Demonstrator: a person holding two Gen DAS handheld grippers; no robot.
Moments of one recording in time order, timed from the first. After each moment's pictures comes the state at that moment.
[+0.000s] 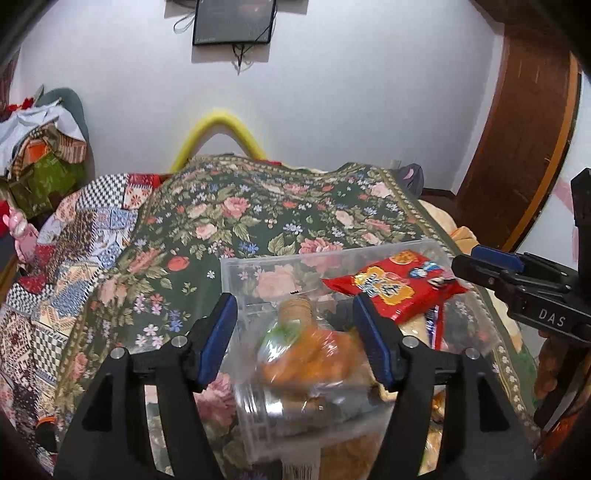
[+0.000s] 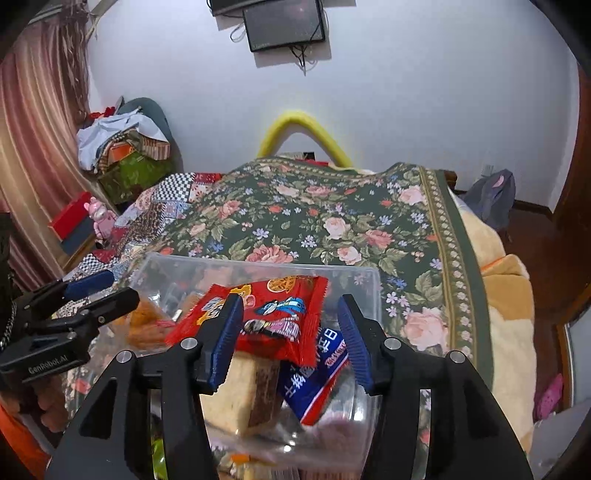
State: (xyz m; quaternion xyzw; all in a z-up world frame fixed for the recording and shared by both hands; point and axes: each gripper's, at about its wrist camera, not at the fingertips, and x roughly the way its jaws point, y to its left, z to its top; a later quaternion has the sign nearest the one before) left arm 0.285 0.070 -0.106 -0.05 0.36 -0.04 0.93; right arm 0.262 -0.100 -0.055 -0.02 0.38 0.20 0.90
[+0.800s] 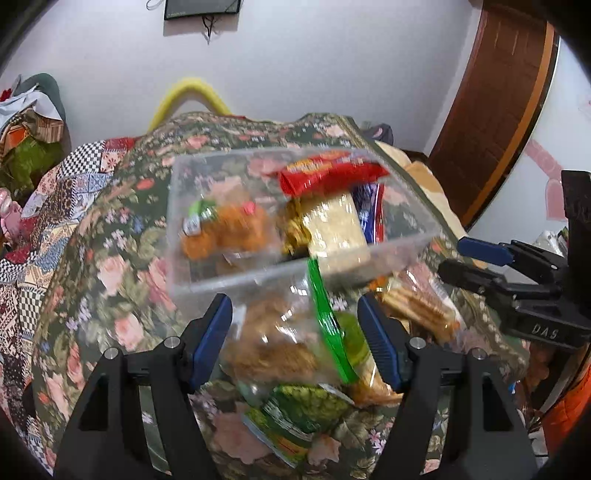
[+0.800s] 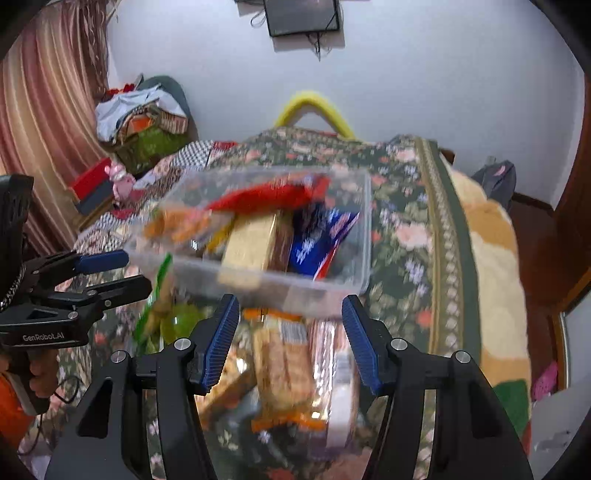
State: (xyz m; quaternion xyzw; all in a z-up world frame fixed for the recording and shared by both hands) left arm 0.204 0.025 -0.143 -0.05 0.43 -0.09 0.90; right arm 0.177 -0.128 -0.087 -0.04 0.41 0.22 0.88
